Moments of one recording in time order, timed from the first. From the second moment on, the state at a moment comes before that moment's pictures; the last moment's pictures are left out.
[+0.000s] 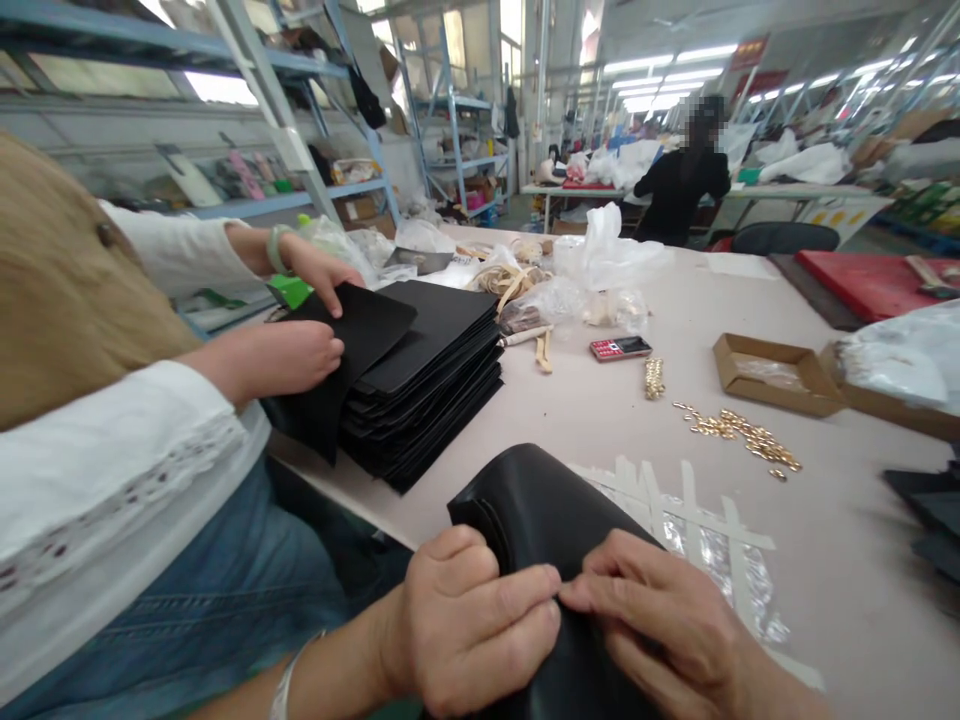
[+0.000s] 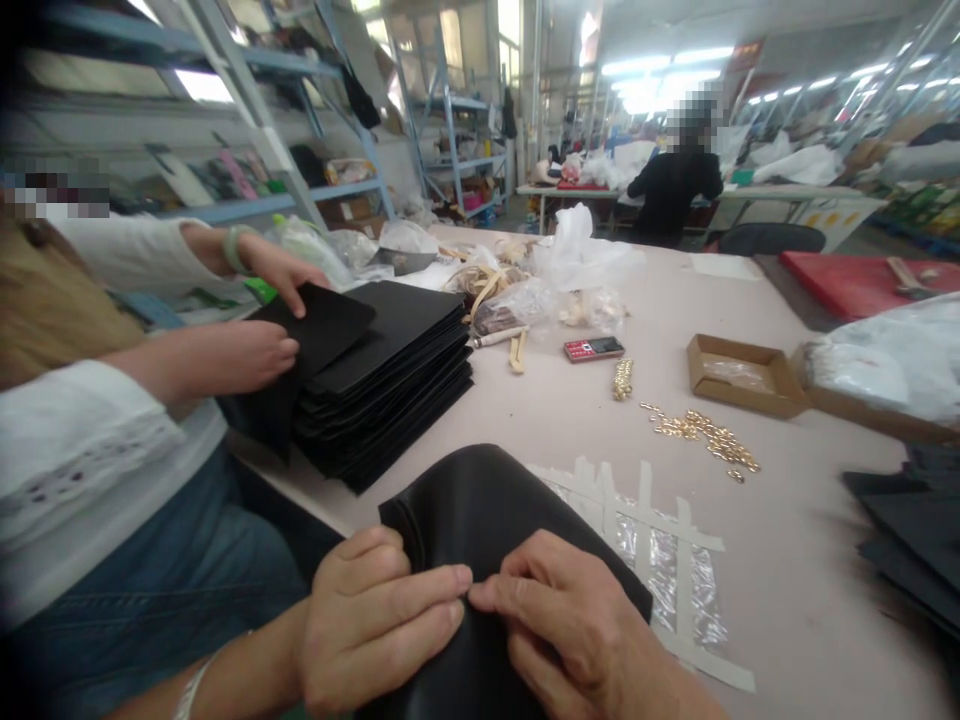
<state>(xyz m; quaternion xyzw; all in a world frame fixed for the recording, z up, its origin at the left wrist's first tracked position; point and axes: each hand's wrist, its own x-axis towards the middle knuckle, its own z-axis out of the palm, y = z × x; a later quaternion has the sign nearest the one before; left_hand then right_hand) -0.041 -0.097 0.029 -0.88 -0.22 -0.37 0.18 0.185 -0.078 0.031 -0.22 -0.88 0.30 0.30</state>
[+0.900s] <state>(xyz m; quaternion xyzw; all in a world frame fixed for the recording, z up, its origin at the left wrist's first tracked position) -0.031 -0.109 0.017 -0.88 -0.23 -0.40 0.13 0.170 -0.091 0.028 -0.41 -0.72 0.47 0.30</state>
